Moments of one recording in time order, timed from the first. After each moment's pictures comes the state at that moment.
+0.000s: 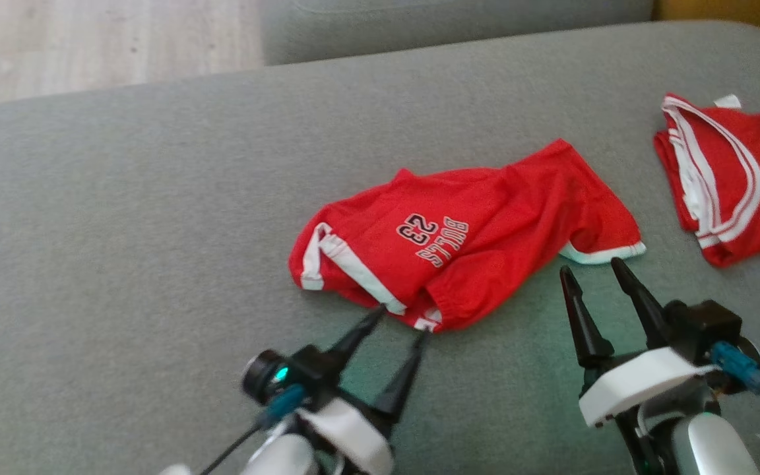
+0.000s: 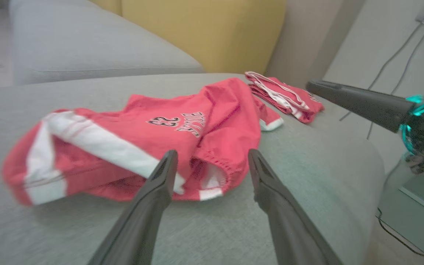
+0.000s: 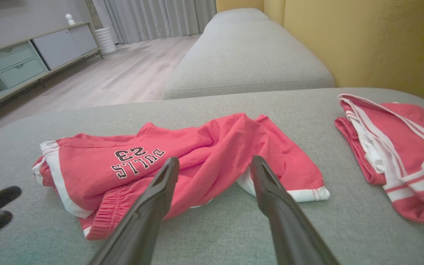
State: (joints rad) left arm -0.19 0.07 -0.62 0.33 -0.34 -0.12 -0.13; right arm 0.02 -0.06 0.09 0.03 0.15 0.13 0.06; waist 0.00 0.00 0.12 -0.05
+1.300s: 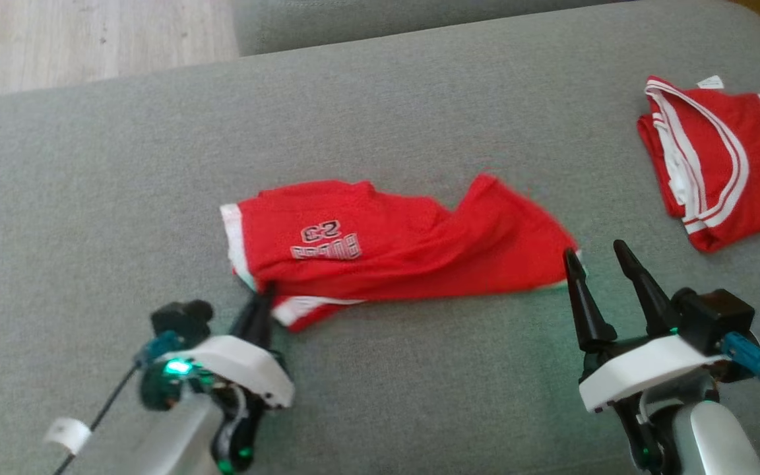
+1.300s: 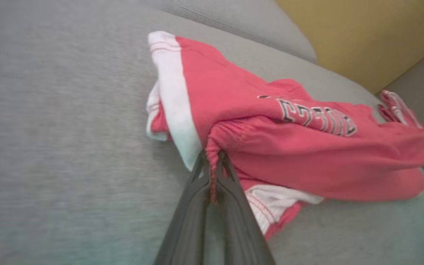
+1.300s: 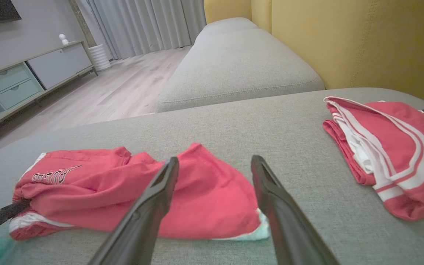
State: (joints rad) left arm -0.36 0.18 -0.61 0.59 -0.83 0.02 -0.11; right arm -0.01 -0.05 0.10 0.03 0.20 0.13 0.04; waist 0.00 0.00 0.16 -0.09
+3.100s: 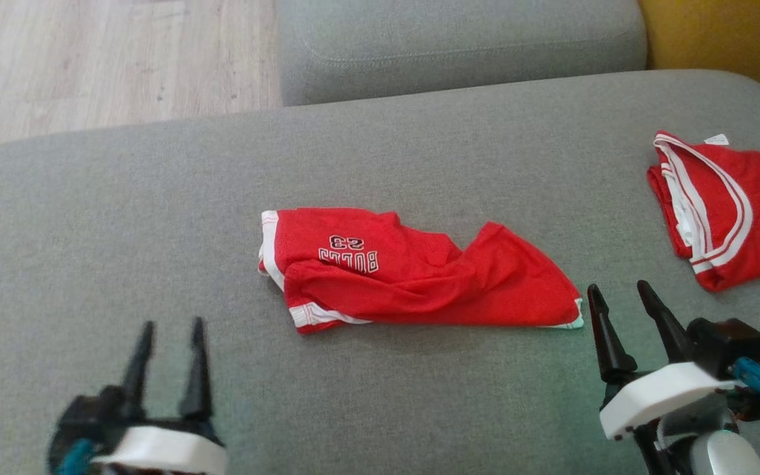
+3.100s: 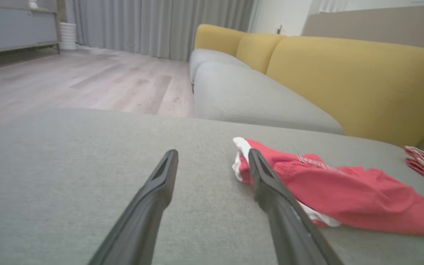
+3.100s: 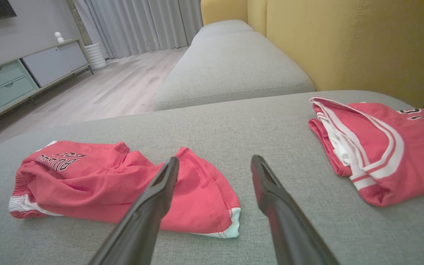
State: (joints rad) left arm 0.02 0.27 -0.29 0.20 -0.52 0.04 -0.25; right arm 0.05 -0.05 0.02 0.07 0.18 0.13 0.06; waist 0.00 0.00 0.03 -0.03
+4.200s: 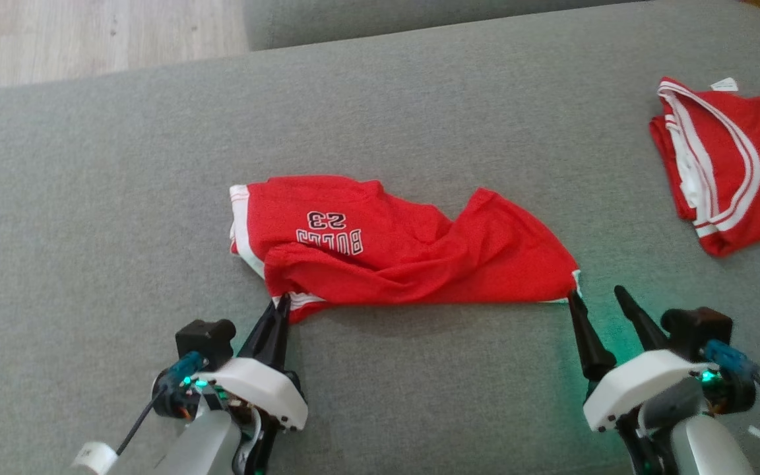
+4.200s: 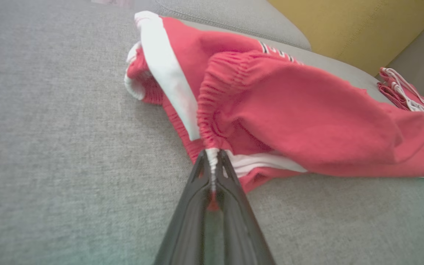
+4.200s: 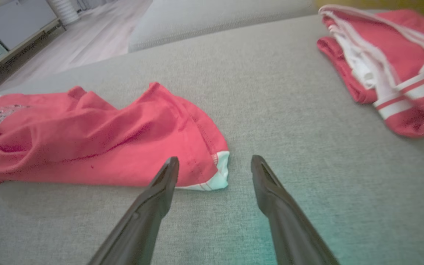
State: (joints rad) left arm -0.32 0.09 -0.48 0.68 -0.56 -0.09 -0.17; right arm -0.02 -0.05 0.05 0.20 0.20 0.13 0.09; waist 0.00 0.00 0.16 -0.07
